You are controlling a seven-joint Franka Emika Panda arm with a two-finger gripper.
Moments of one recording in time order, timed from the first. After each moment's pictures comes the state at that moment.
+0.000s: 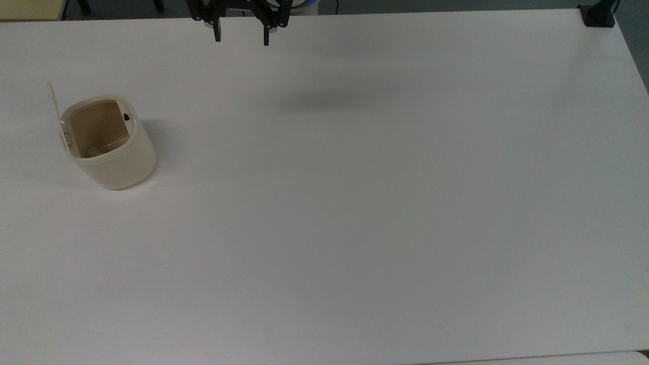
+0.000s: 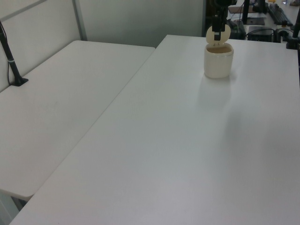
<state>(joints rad) 0.05 0.09 -0.01 -1.51 -0.11 1.58 0.01</state>
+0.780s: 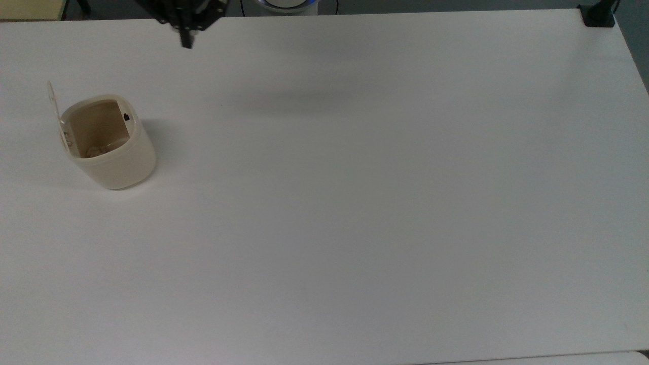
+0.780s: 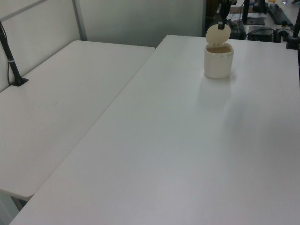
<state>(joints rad) -0.09 0.09 -0.03 -1.51 -0.11 1.67 0.00</state>
